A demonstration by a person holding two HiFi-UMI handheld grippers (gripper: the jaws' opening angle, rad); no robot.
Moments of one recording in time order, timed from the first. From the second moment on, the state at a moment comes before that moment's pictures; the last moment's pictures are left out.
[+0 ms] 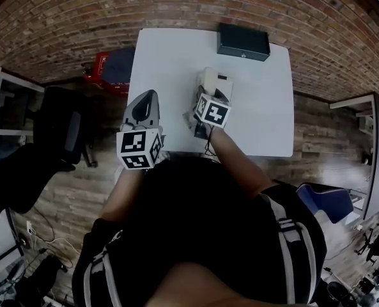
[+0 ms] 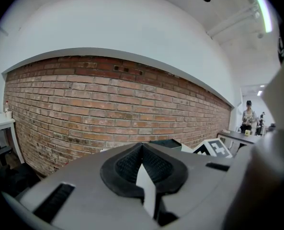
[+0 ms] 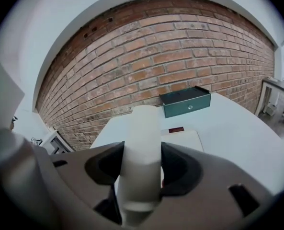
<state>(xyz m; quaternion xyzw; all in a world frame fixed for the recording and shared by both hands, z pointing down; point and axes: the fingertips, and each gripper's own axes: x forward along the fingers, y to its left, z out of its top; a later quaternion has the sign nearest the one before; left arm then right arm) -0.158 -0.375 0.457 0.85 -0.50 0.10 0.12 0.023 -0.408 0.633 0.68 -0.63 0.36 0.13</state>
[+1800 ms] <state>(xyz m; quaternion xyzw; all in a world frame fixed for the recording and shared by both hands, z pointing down) -0.176 -0.368 0.476 0.86 -0.48 0.09 0.15 -0.007 -0.426 0.636 0.70 -0.66 0.24 0.15</state>
